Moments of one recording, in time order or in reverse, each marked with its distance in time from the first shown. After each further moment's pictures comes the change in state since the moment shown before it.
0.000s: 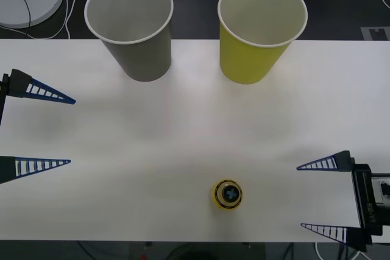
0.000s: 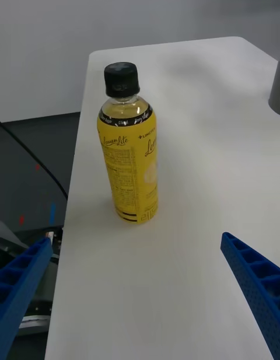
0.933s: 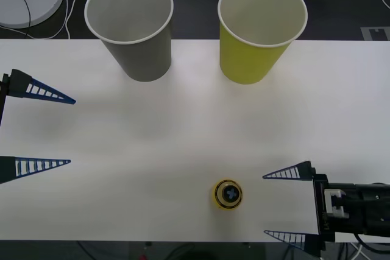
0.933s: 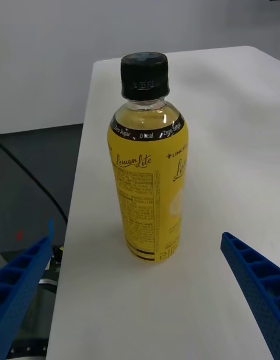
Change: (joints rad) right arm -0.042 0.136 0.137 0.001 0.095 0.090 0.027; left arm 0.000 0.000 0.000 0.000 0.000 0.000 0.000
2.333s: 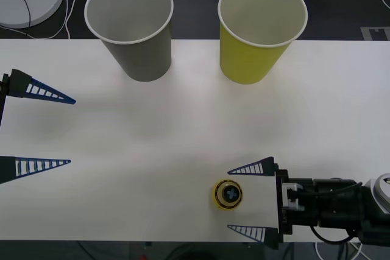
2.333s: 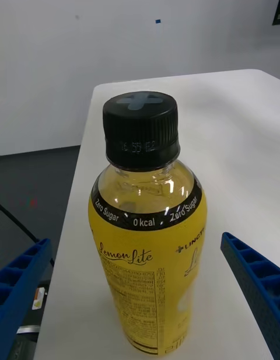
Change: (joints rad) right arm -0.108 0.065 0.188 0.000 0.000 0.133 -0.019; left arm 0.000 0.000 0.000 0.000 0.000 0.000 0.000
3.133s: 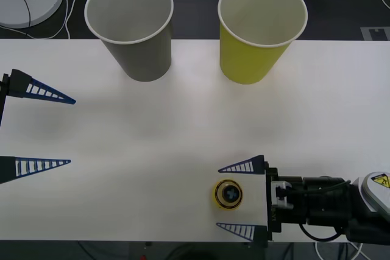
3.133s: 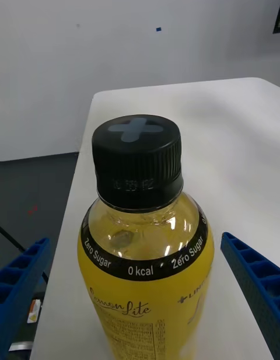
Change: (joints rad) right arm -0.020 0.052 0.014 -0.001 0.036 0.006 -0.019; left arm 0.000 0.000 0.000 0.000 0.000 0.000 0.000
